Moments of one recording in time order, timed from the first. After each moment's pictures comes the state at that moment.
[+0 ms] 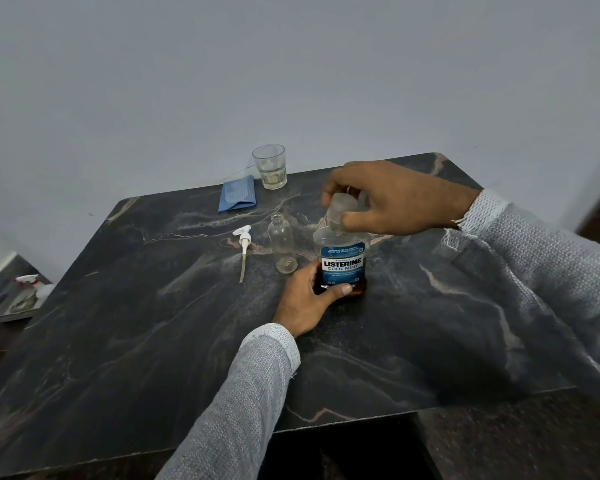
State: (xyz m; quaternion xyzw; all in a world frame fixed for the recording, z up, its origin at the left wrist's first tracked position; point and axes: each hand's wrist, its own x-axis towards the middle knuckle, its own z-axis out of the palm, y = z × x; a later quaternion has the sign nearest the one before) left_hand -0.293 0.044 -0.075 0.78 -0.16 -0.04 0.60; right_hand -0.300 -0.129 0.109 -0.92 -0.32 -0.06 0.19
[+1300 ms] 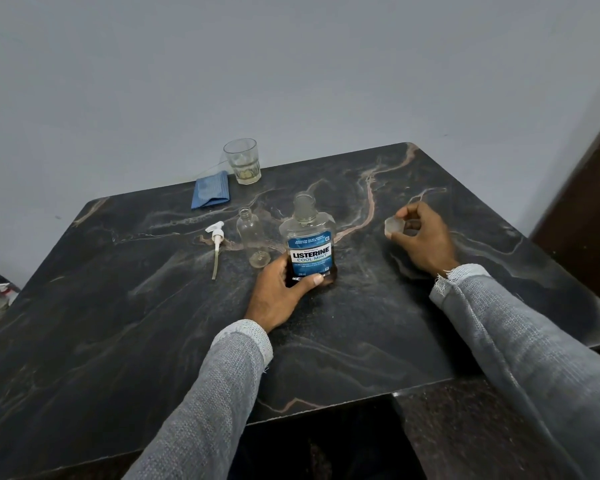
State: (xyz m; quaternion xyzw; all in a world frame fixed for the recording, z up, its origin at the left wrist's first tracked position) left_hand -0.302 0.038 -0.067 0.79 -0.15 -0.02 0.59; right_hand -0.283 -0.235 -0.058 -0.83 0.06 -0.22 0.50
